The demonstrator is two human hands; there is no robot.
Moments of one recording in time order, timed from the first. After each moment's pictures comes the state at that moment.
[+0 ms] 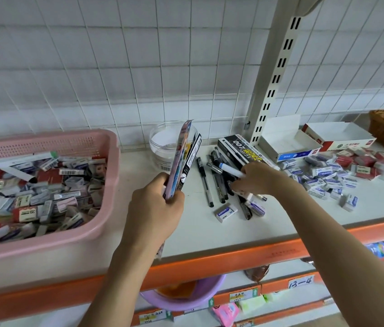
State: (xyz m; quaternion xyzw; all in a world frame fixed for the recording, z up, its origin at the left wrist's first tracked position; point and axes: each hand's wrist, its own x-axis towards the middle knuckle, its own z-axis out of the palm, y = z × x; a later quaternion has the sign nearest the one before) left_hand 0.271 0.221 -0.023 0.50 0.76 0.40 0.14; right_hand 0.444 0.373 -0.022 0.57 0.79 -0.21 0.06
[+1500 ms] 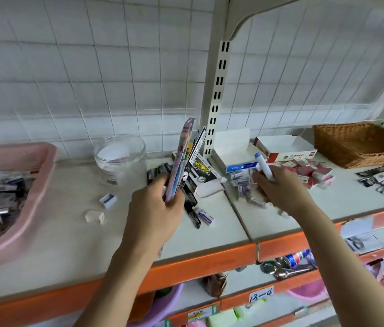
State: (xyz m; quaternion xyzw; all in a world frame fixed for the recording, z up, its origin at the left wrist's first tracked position) left_hand 0.371 0.262 -0.020 0.54 0.69 0.47 0.11; right_hand 0.592 0.371 -0.007 0.62 0.72 -0.18 -0.25
